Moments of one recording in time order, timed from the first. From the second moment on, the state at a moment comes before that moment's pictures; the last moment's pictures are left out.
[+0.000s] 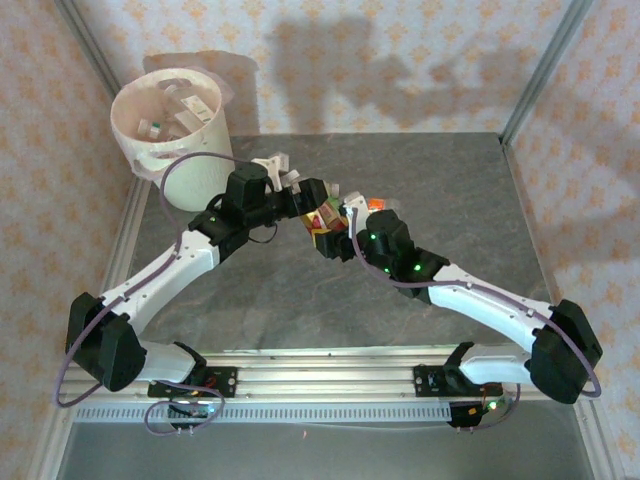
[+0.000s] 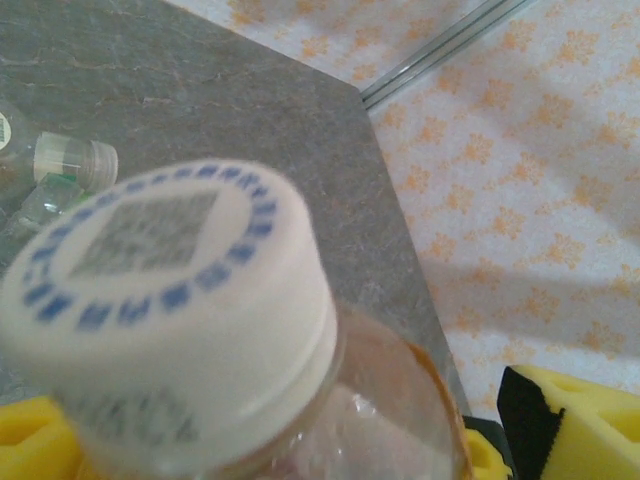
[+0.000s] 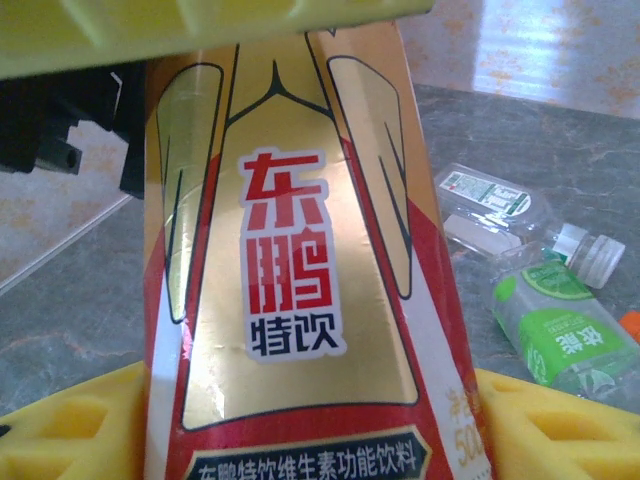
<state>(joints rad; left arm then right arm) -0.49 1.35 1.11 -0.17 0.27 -0.77 0.80 1.22 0.82 0.07 -0.01 0.22</state>
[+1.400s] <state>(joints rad) -0.26 1.33 1.51 -0.41 -0.24 -0.50 0.80 1.07 0.79 0.09 0.21 0.24</state>
